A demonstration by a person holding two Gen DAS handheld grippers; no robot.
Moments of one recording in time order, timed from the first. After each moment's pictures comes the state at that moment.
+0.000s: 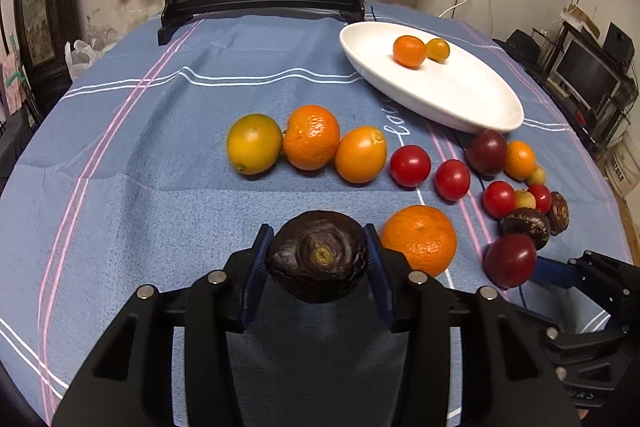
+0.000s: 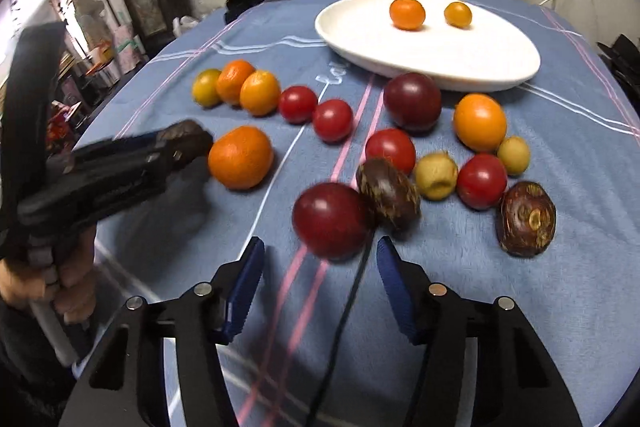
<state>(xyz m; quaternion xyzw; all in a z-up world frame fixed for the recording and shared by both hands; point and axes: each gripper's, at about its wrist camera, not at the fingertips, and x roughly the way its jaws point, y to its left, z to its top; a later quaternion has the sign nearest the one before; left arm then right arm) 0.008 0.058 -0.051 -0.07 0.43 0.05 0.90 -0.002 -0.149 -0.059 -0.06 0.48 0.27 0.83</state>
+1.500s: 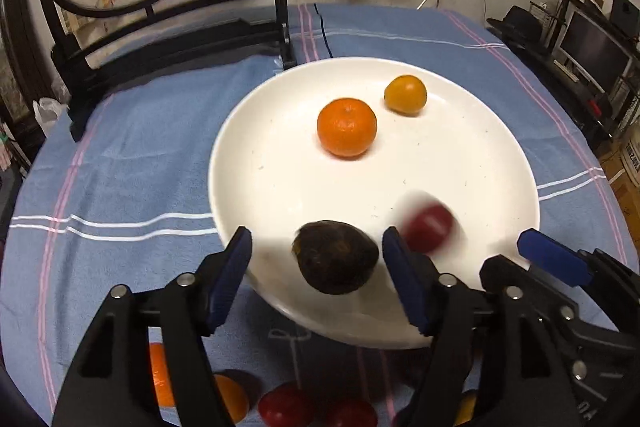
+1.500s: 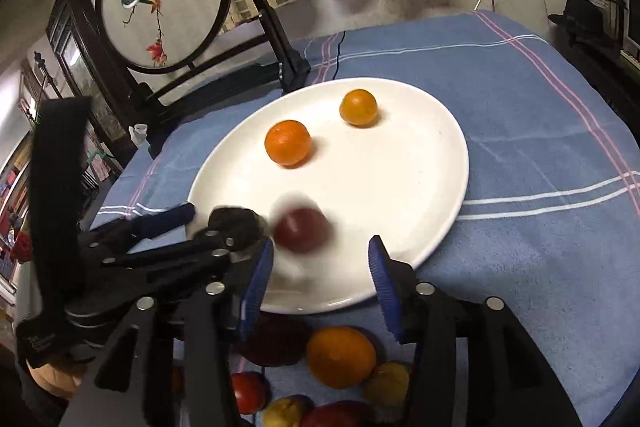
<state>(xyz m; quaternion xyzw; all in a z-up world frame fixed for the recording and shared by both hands) 0.182 -0.021 -0.029 0.00 0.45 0.04 0.89 0.147 -0.201 -0.037 0.07 0.43 0.22 0.87</state>
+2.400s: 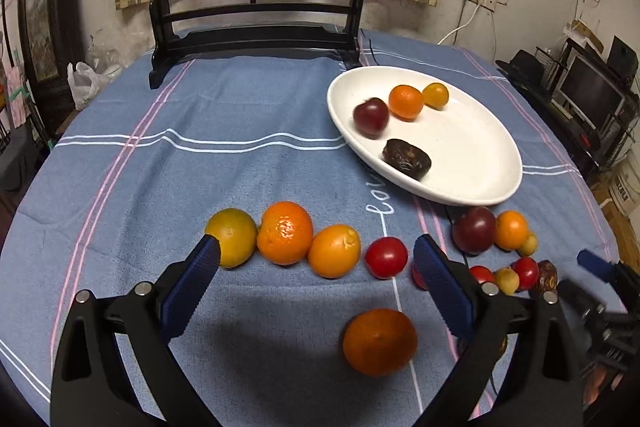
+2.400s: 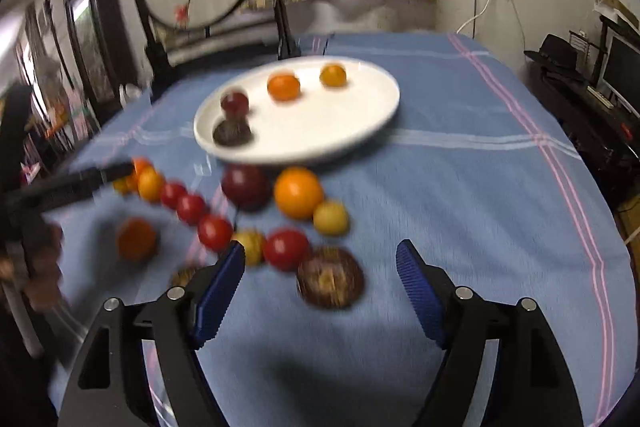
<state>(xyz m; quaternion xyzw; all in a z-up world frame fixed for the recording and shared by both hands) 0.049 0.041 -0.018 -0.06 0.40 0.06 0.91 0.030 -0.246 -0.035 -0.03 0.41 0.19 0.89</state>
